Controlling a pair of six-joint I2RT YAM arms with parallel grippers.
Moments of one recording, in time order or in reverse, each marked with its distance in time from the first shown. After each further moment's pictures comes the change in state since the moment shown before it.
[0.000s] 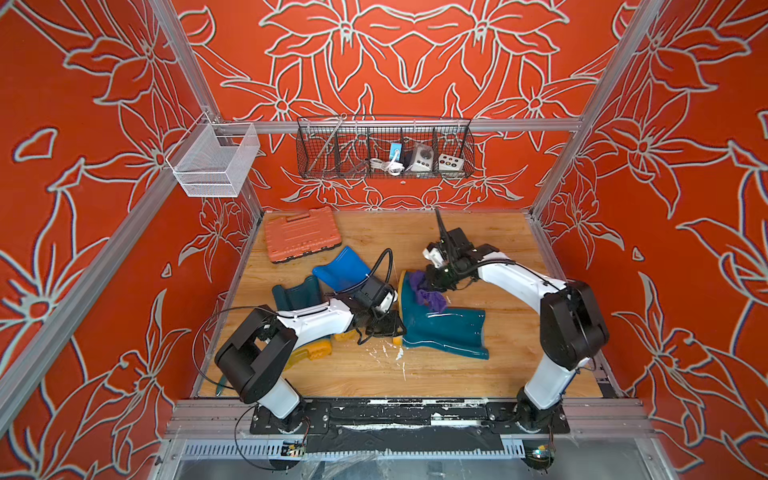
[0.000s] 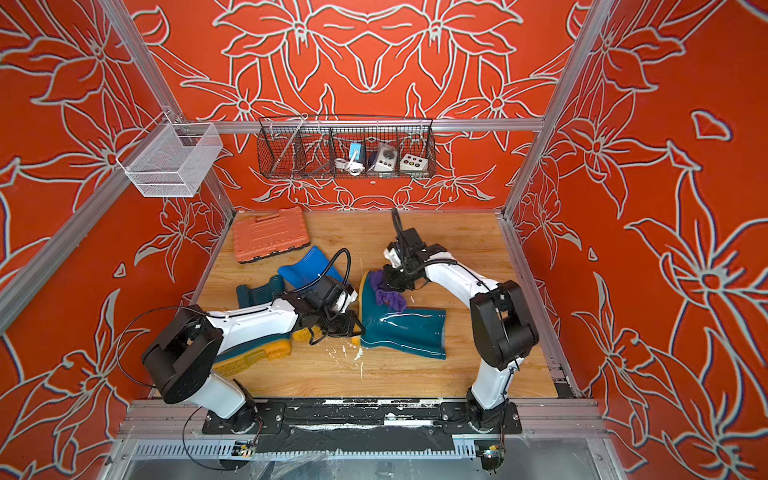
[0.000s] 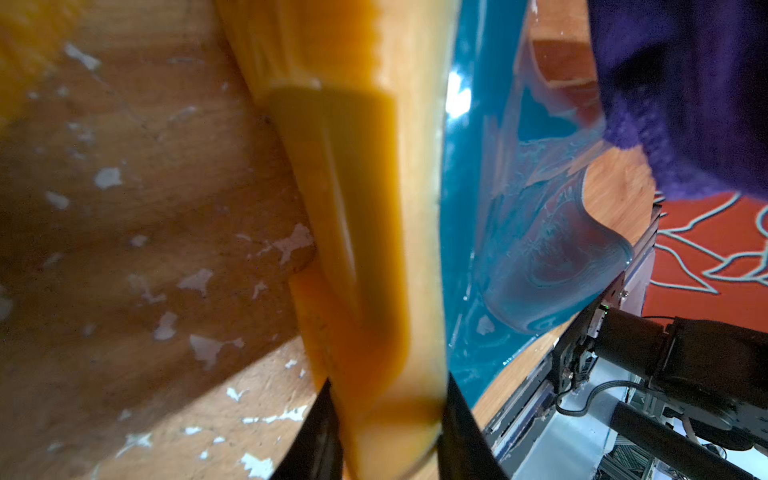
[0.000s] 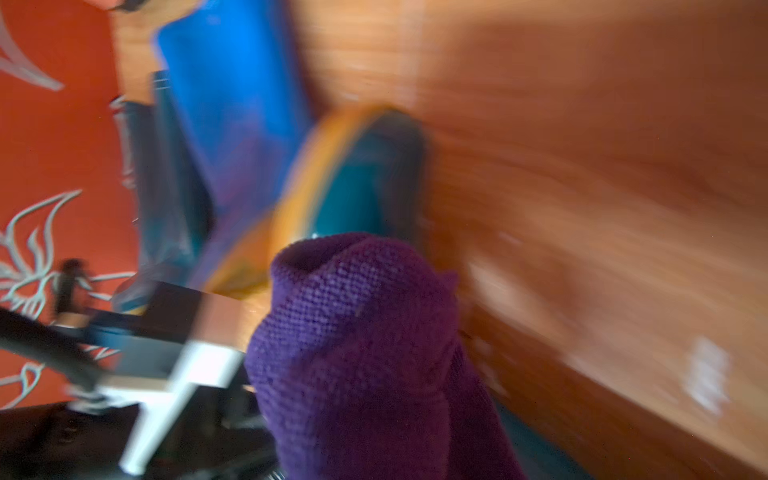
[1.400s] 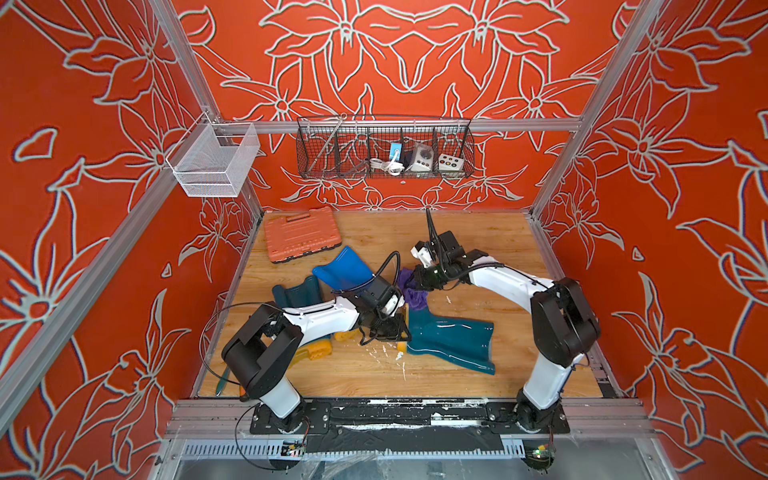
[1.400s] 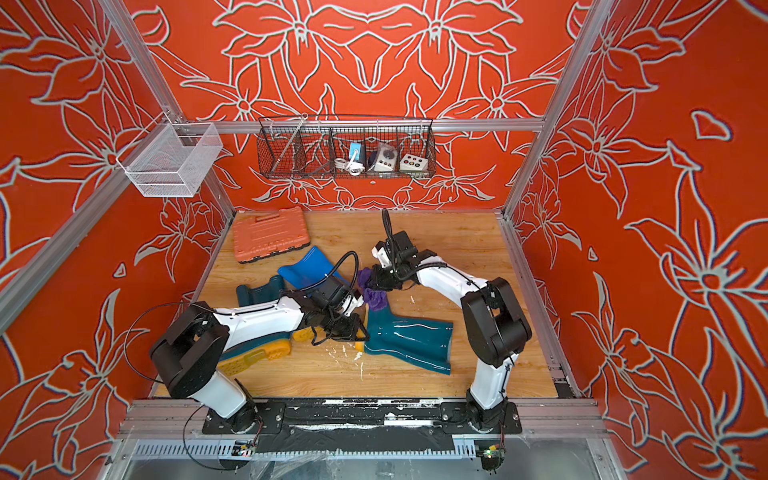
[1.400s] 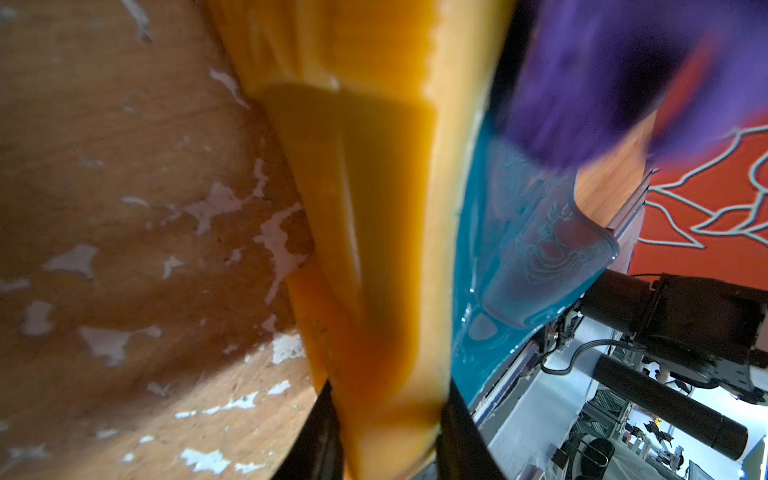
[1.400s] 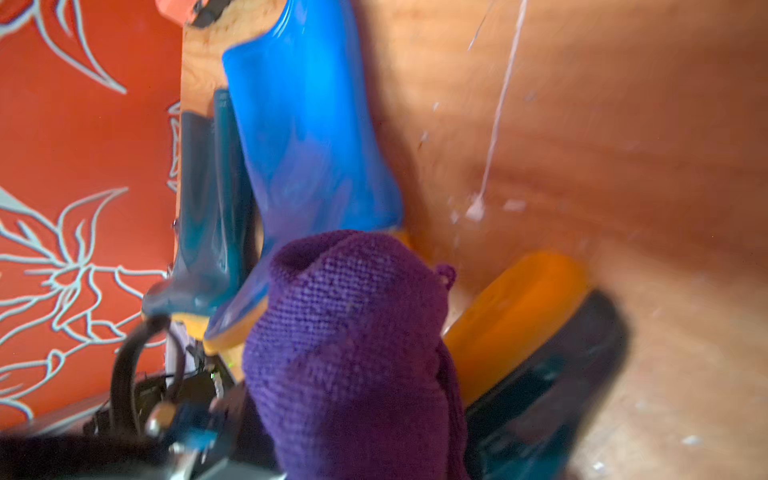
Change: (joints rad) left arm -0.023 0.040 0.048 -0.059 0.074 0.023; right arm 0.045 -0.029 -0.139 0.208 -0.034 0.067
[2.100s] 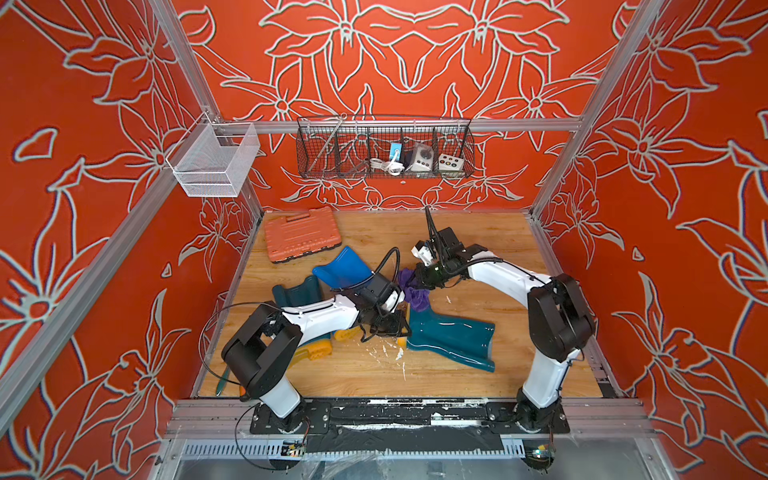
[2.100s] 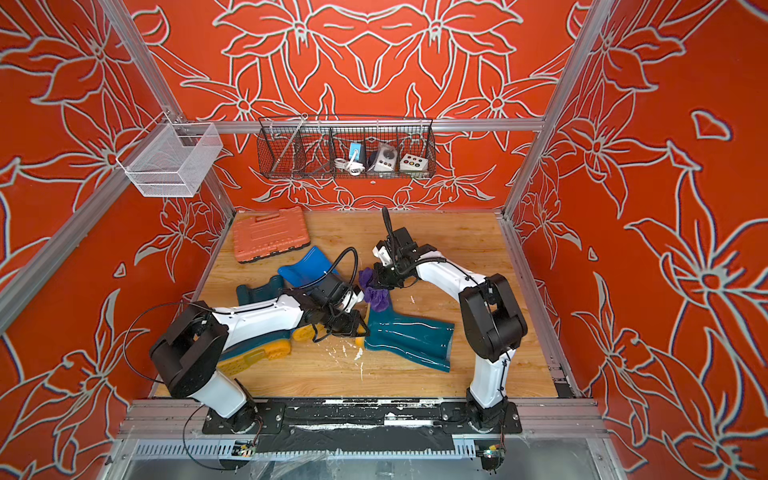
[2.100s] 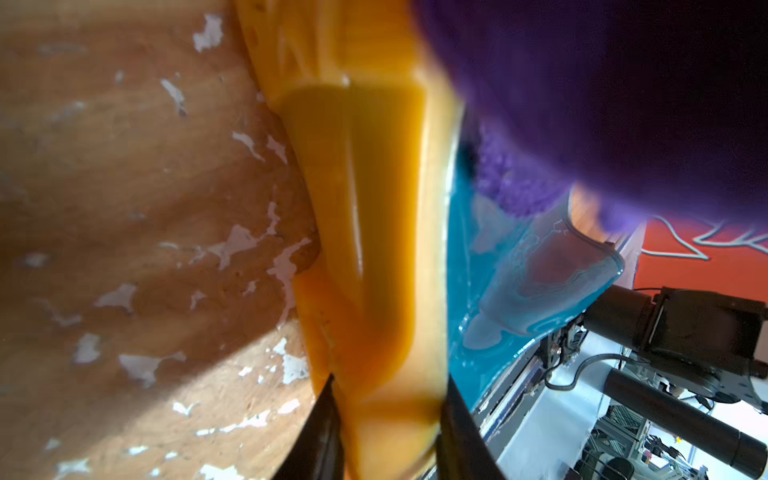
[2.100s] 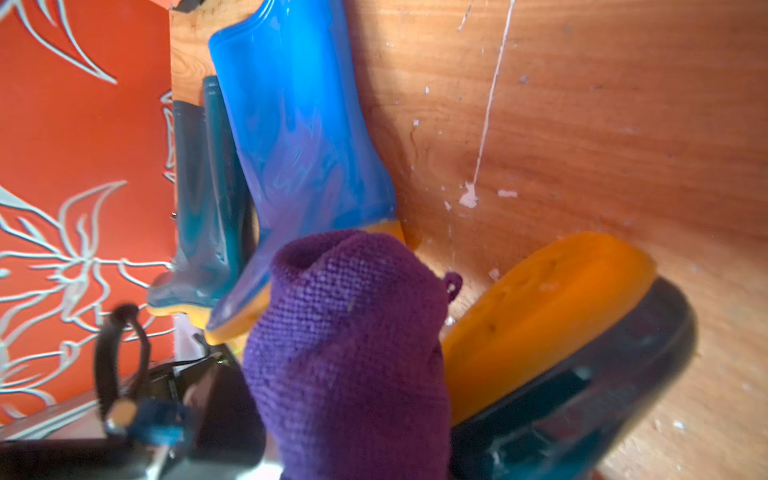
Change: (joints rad) left arm 0.008 0.000 0.017 0.008 -0.021 0.017; right arm -0.027 0.030 0.067 -0.099 -0.016 -0.039
